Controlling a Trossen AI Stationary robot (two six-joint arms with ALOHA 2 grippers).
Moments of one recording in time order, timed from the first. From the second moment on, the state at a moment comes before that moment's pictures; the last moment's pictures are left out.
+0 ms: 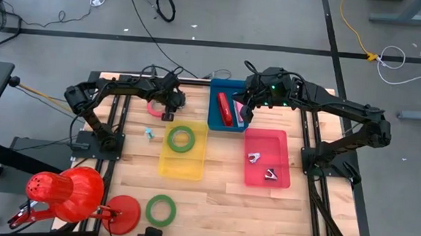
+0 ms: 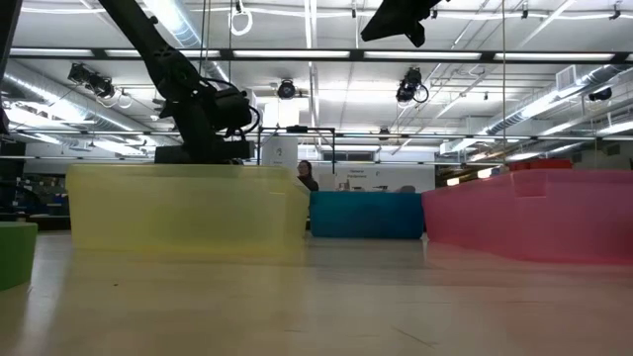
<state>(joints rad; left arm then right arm) 0.70 1.64 0.86 -0.29 0.06 0.80 -0.27 1.36 1.42 -0.60 0.01 0.09</state>
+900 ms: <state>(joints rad) 0.69 1.64 0.86 -0.30 0.07 0.77 -0.27 1.36 1.42 -0.60 0.01 0.07</state>
